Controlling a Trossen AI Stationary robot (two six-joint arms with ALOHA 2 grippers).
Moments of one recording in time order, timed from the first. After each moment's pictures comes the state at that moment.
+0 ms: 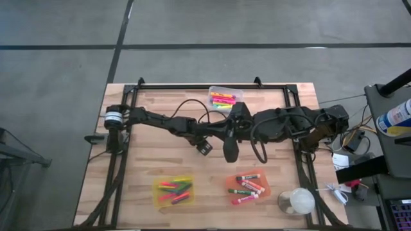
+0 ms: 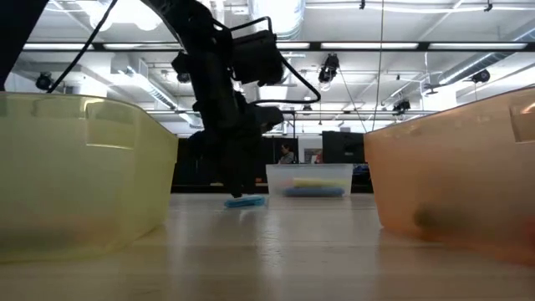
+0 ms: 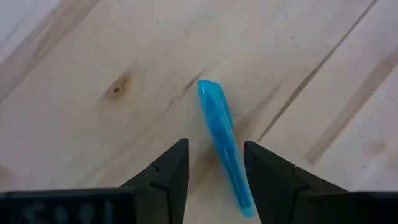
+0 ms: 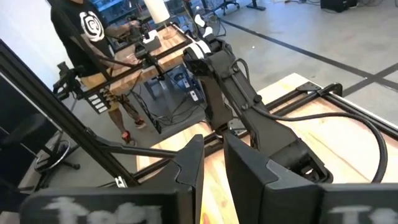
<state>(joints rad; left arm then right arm) 0.07 1.88 1.23 -0.53 0.00 -0.69 0.32 1.66 2.05 -0.69 0.47 0.57</state>
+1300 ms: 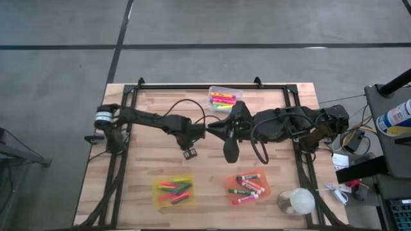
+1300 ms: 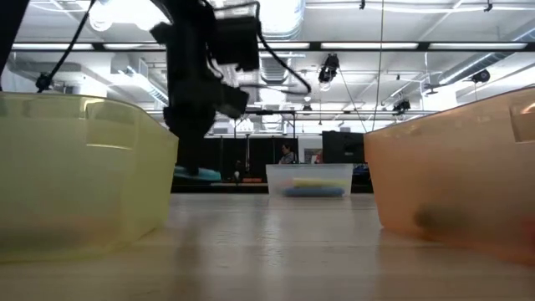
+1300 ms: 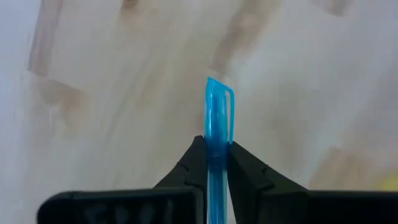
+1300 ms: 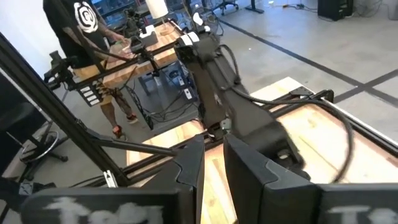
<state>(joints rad) 0.04 1.77 1.23 -0.85 0.03 -0.37 0.32 1.66 2.05 -0.70 0.48 0.51</state>
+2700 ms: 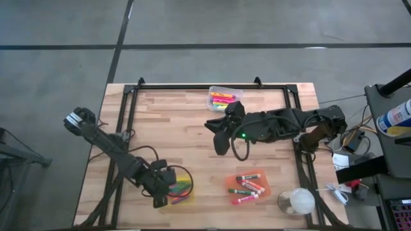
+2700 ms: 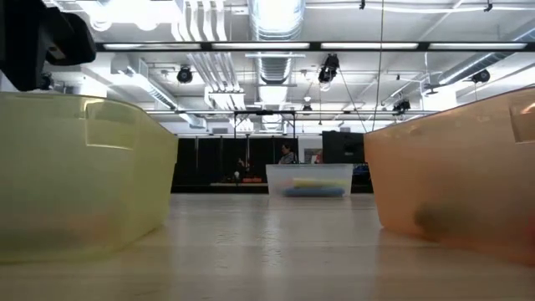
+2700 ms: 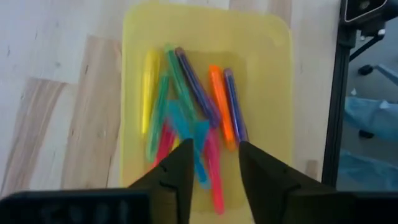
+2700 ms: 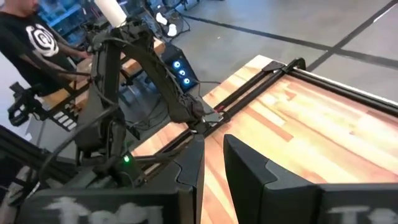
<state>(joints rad) -0.66 1.45 1.06 -0.68 -0.13 -0.84 0.28 1.66 1.95 -0.69 0.55 0.74</state>
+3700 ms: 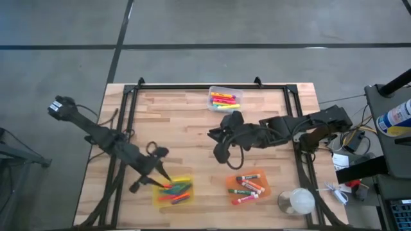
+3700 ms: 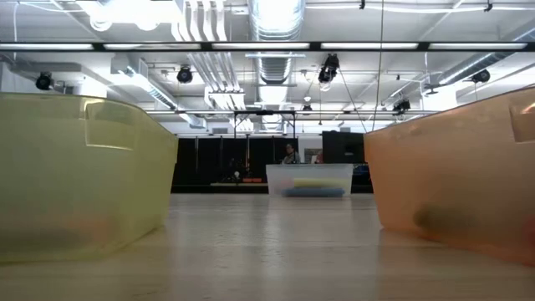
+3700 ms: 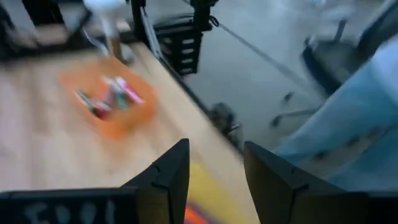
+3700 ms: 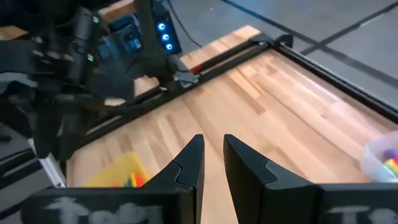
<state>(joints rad) -0.55 0.96 0.81 -0.21 0.07 -0.13 0.27 1.59 1.65 -0.60 0.51 0.60</state>
